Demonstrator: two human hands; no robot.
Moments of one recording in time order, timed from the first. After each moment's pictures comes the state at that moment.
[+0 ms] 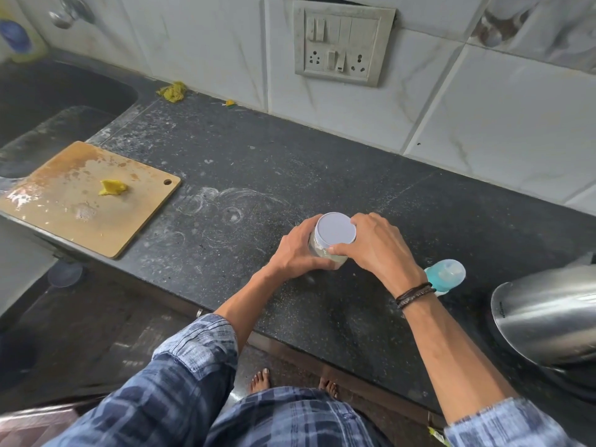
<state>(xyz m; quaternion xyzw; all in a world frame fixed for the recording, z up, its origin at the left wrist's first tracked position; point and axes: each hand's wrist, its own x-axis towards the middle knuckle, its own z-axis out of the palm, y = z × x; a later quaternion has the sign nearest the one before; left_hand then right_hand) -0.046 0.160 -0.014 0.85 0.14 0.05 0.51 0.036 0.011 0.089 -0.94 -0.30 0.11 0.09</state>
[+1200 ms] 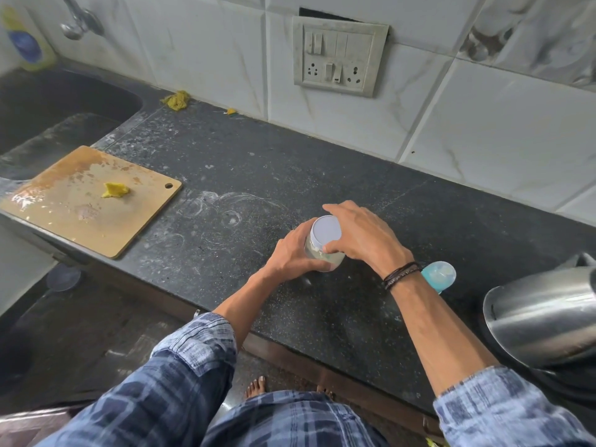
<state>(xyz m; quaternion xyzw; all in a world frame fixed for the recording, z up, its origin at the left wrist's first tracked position) -0.048 0.156 -0.013 0.84 0.16 0.04 0.51 0.041 0.025 0.107 -0.91 -0.40 0.13 0.05</state>
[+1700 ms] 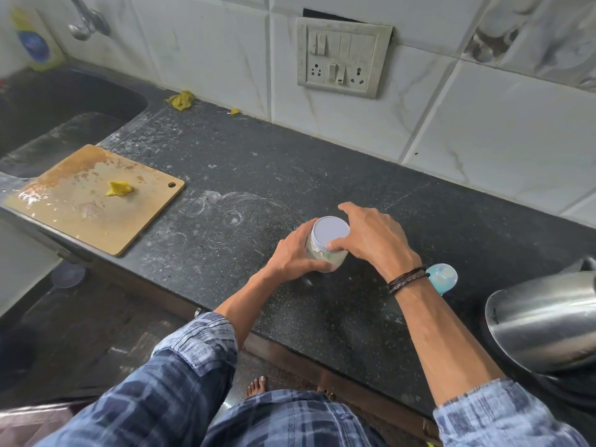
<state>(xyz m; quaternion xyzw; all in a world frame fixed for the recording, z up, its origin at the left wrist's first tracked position) -0.048 0.155 -0.014 0.83 0.16 0.04 0.53 0.044 0.018 0.111 -0.93 -0.35 0.11 0.04</state>
